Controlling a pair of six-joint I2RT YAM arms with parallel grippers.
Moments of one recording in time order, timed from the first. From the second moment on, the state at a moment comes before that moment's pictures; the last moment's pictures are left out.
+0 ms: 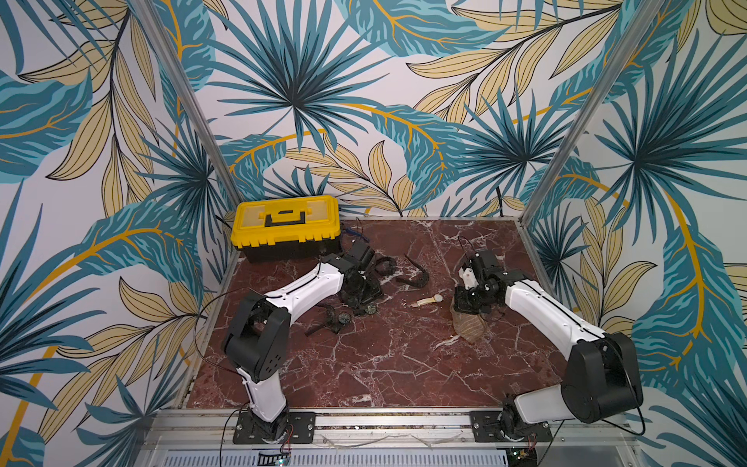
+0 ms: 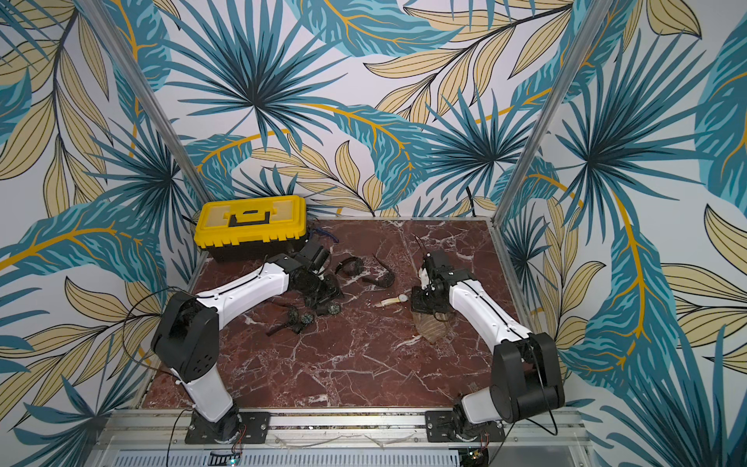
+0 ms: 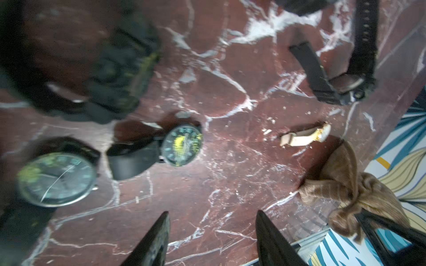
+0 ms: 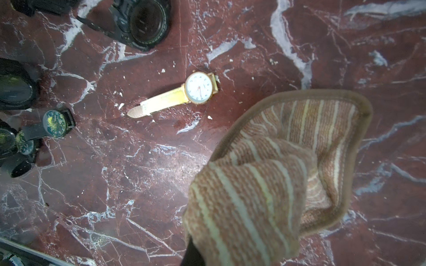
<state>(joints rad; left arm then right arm) -0.50 1.75 1.28 -0.76 0.30 -0.95 0.21 1.43 1.02 -0.83 -0.16 0.32</state>
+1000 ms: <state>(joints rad) -0.40 1.79 1.21 -0.76 0.29 -0.86 0.22 1.44 1.02 -0.87 -0.13 0.35</state>
